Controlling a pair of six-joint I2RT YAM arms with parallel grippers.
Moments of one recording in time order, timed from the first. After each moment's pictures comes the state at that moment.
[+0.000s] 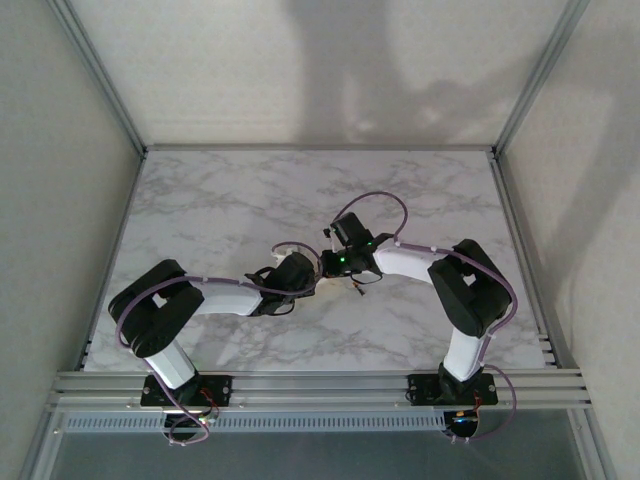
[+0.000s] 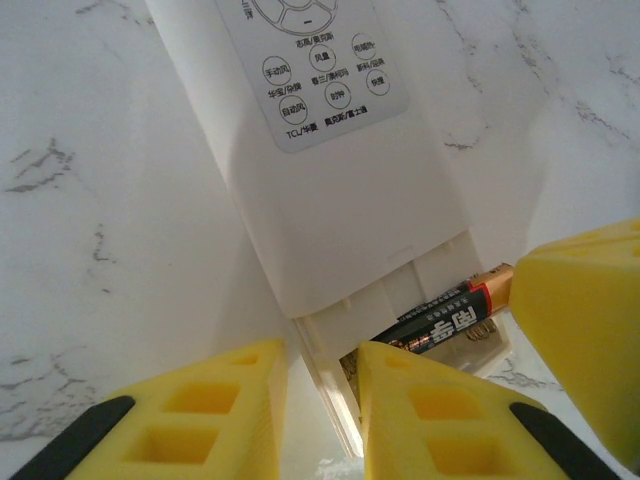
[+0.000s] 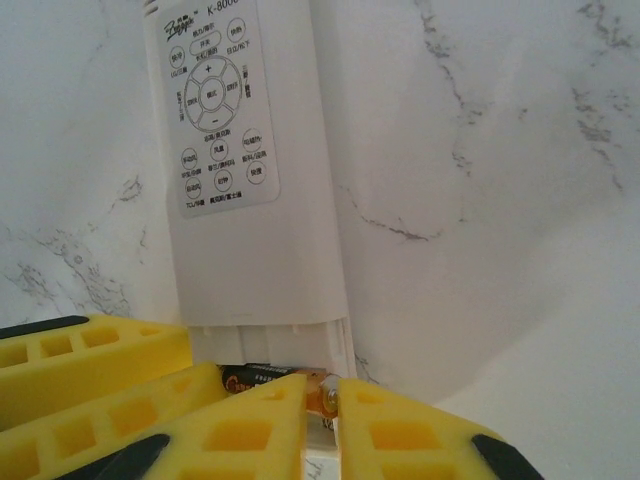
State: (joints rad) left arm -0.81 1.67 0.69 0.10 -0.23 -0.93; right arm 0.71 1.80 1.03 -0.23 -0.26 0.48
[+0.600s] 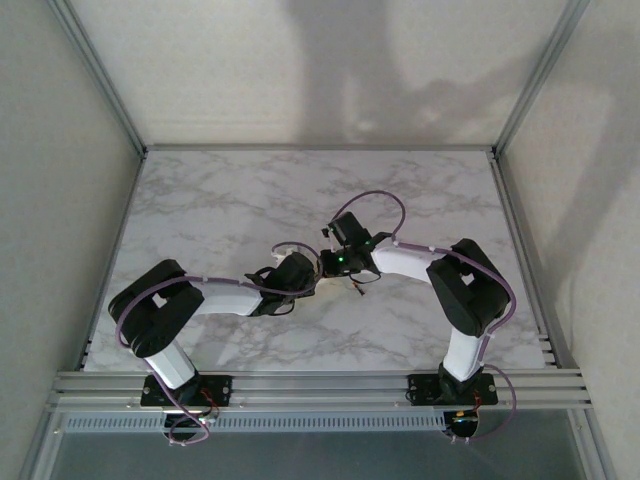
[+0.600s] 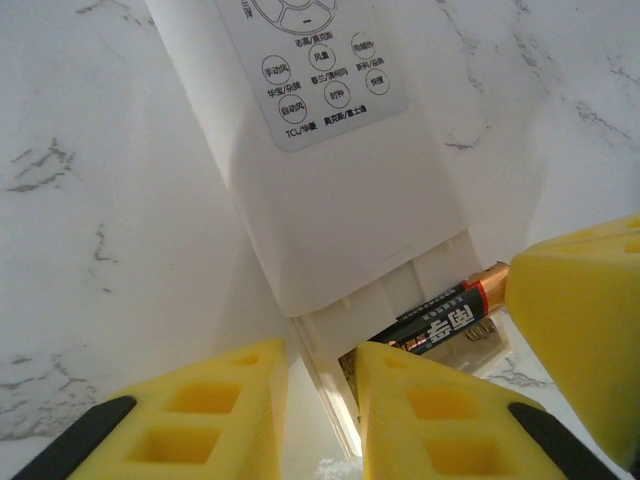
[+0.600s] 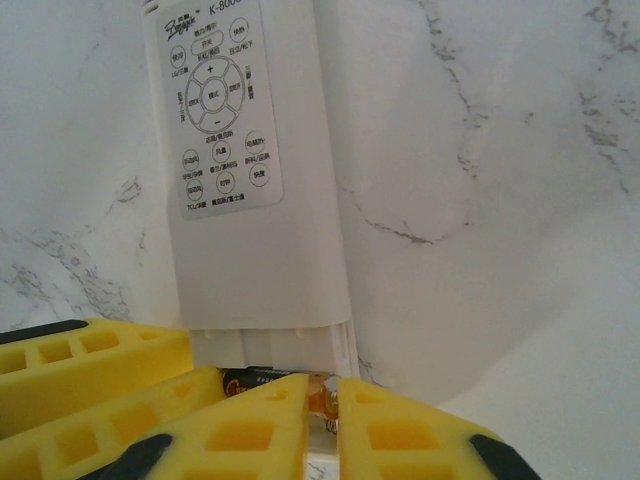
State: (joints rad) left arm -0.81 1.67 0.69 0.10 -0.23 -0.93; right arm 0.73 1.81 1.04 -0.25 -0.25 0.48
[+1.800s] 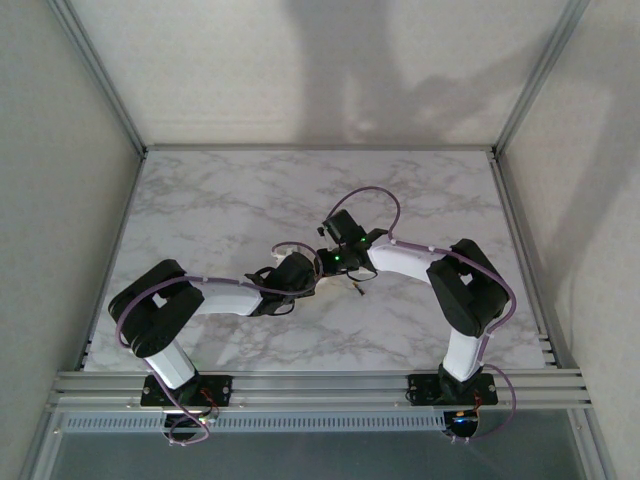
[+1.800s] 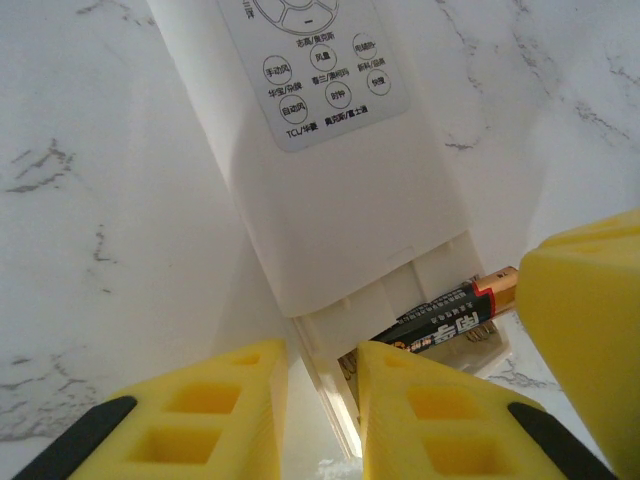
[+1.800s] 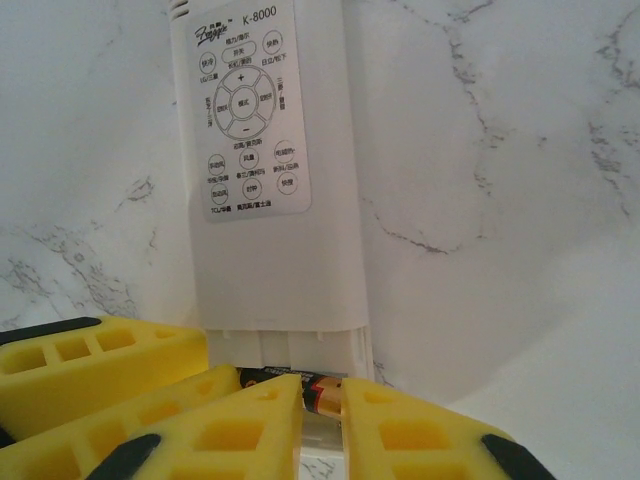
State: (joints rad) left arm -0.81 1.67 0.69 0.10 -0.23 -0.92; right arm 0.75 1.81 1.10 -0.33 -0.20 0.44
